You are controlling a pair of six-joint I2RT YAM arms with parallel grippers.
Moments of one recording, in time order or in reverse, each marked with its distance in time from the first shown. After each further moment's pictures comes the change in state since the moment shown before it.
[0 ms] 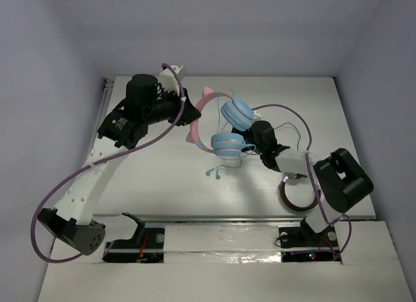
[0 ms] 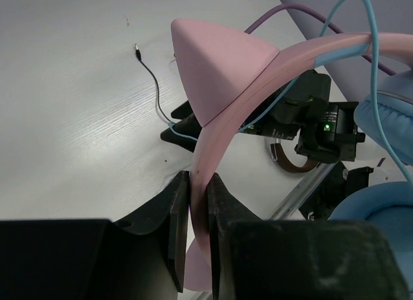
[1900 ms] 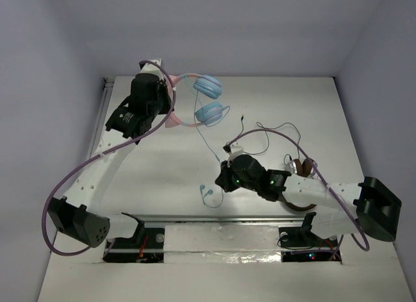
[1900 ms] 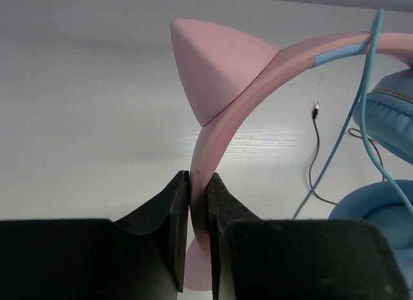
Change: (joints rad) left arm 0.070 0.071 -0.051 0.070 -0.560 -0.029; right arm 0.488 -0.307 -0.053 -0.404 0.204 0.180
